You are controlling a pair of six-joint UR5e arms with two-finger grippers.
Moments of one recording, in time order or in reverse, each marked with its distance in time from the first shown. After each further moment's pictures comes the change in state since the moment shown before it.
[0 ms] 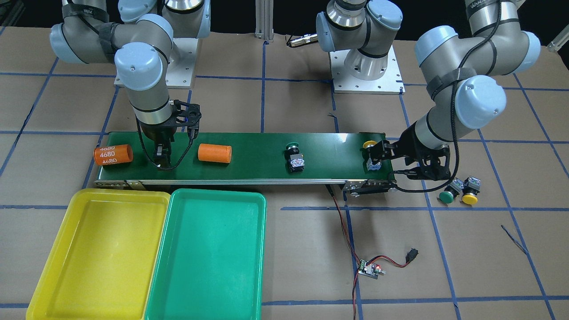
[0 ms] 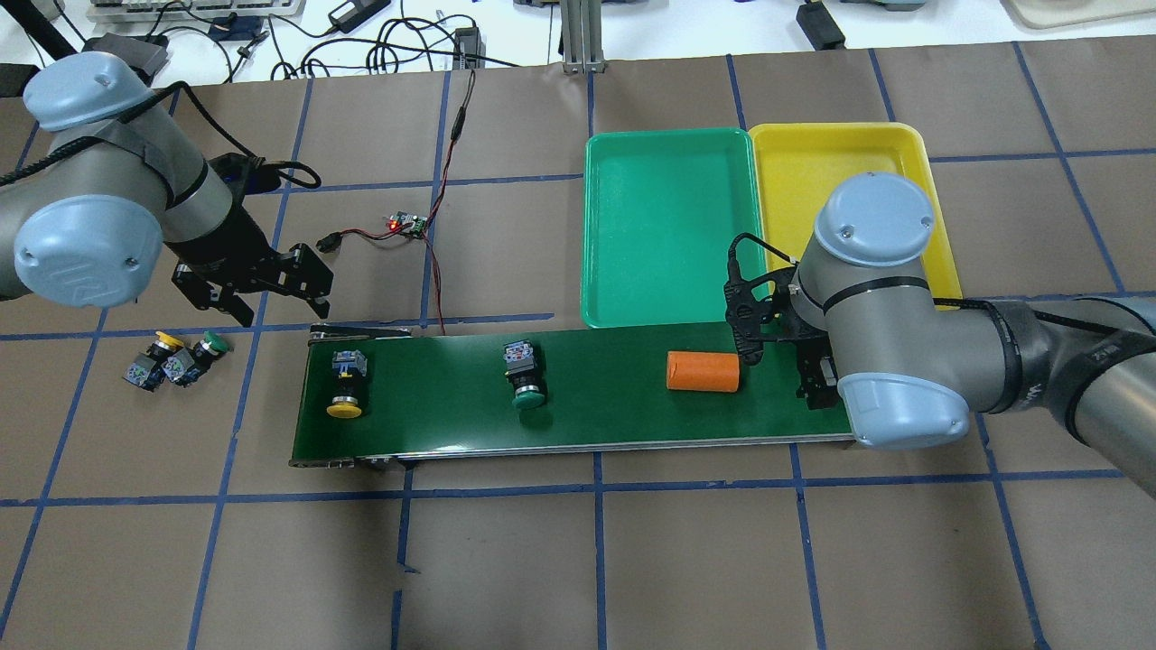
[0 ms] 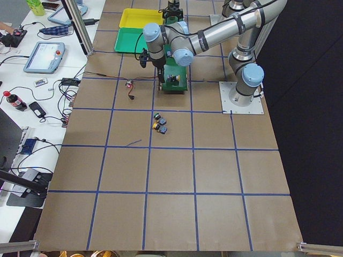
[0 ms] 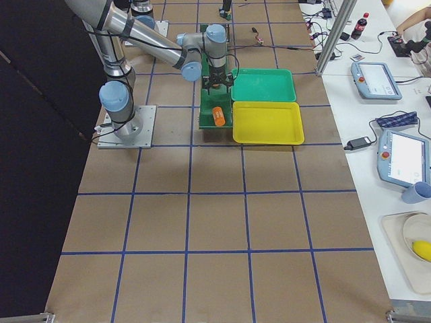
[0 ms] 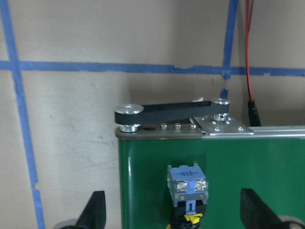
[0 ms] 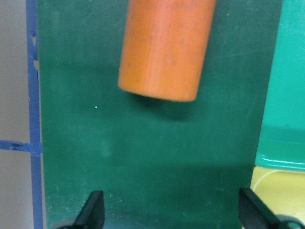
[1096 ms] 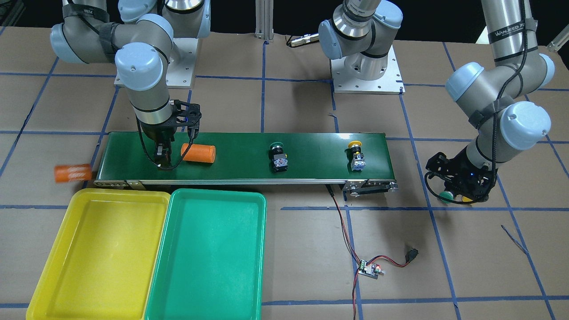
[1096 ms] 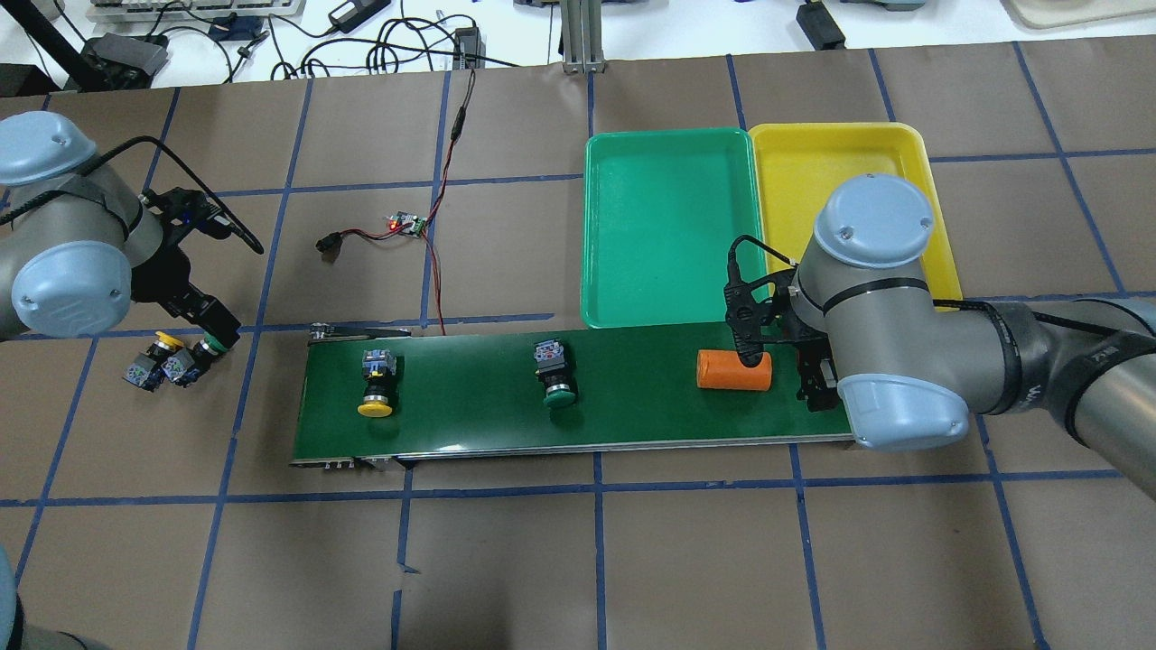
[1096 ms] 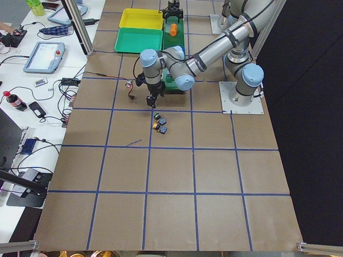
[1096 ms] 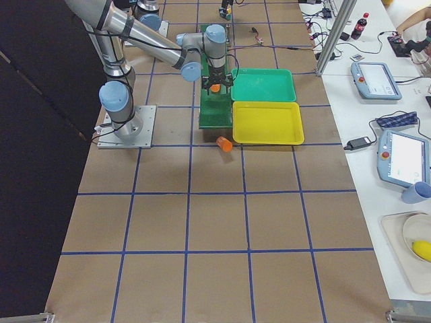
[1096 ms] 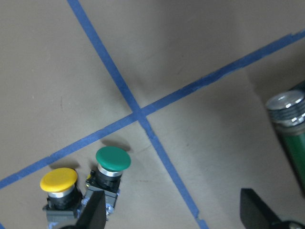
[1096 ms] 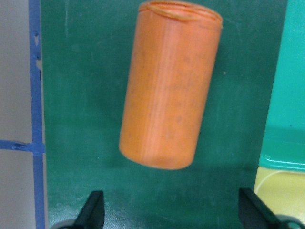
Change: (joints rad) left arm 0.177 -0.141 -0.087 0.329 0.081 0.729; right arm 0.000 0.000 0.002 0.003 -0.001 0.000
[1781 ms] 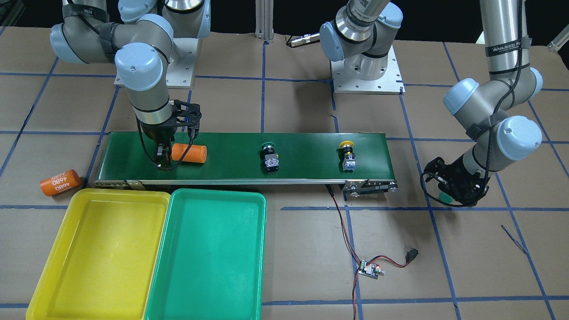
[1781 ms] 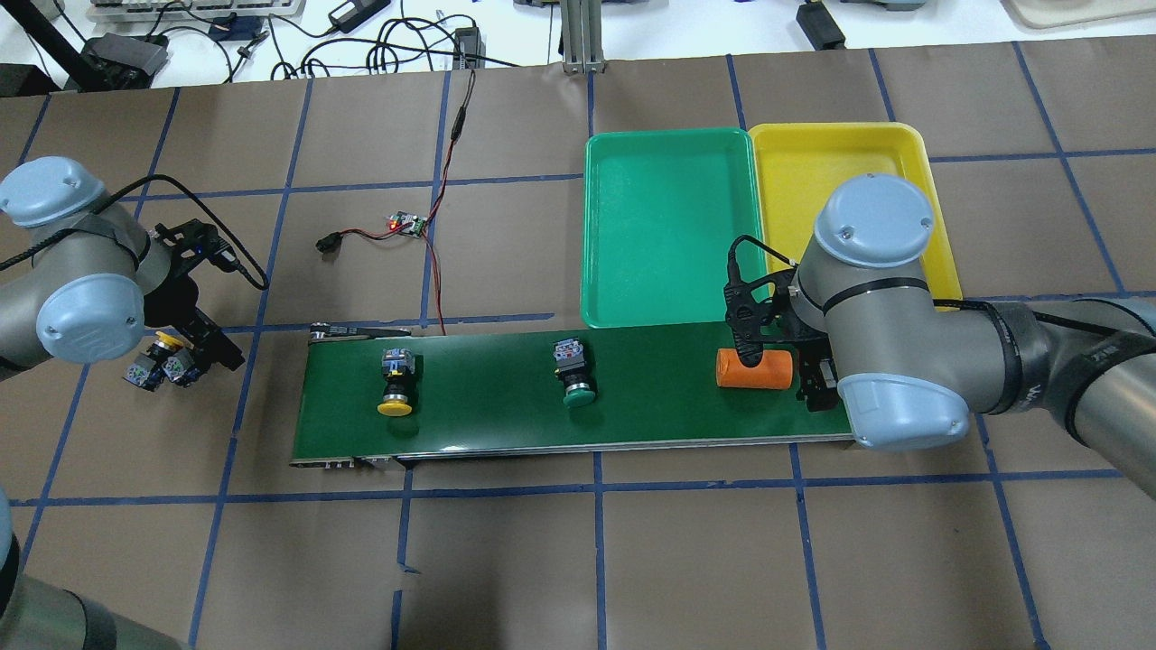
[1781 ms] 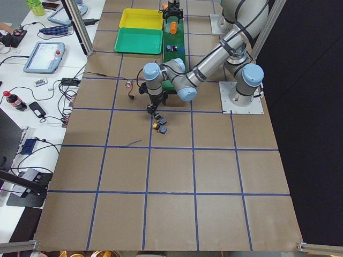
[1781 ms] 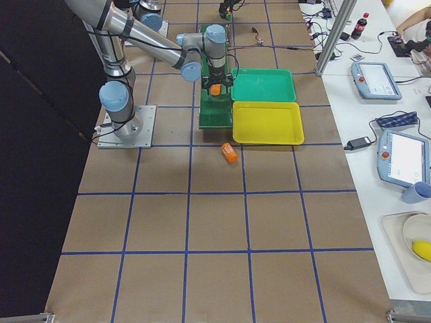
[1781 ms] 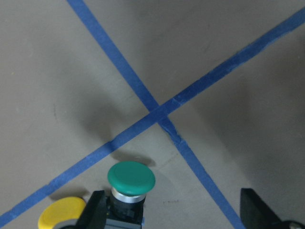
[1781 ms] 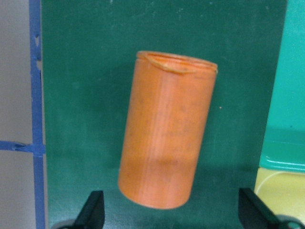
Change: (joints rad) left arm 0.047 -0.067 -0.031 0.070 -0.045 0.181; right arm 0.000 0.000 0.000 0.001 0.003 0.000
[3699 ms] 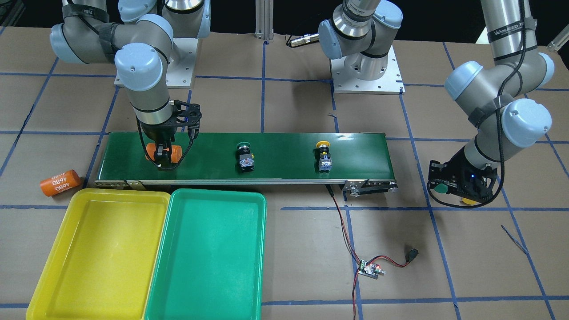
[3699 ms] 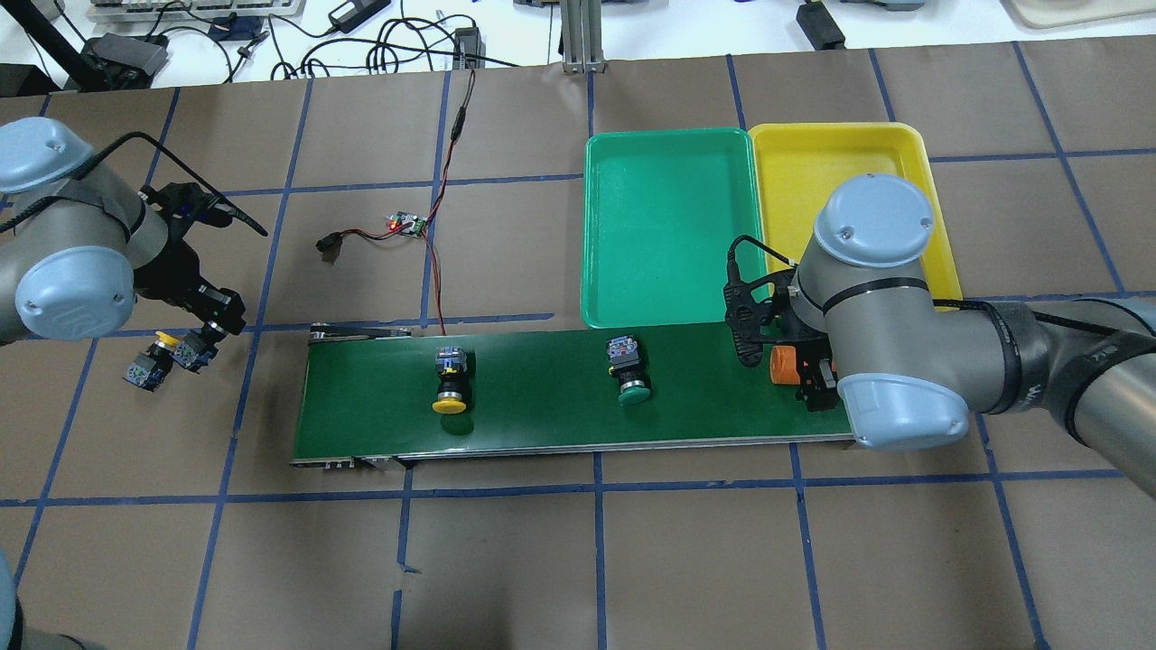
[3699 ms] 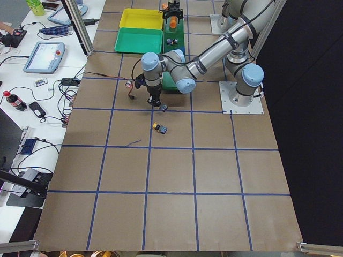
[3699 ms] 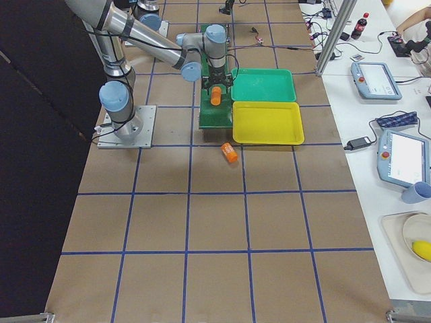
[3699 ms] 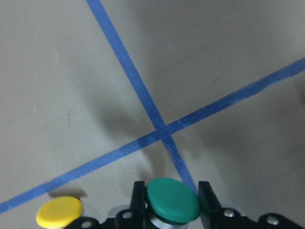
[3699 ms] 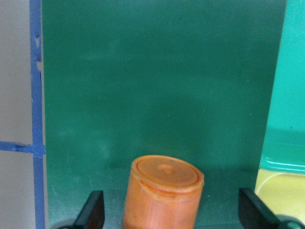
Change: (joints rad) left arm -0.076 0.097 0.066 -0.134 -0.031 -0.458; right arm 0.000 0.000 0.000 0.000 0.003 -0.001
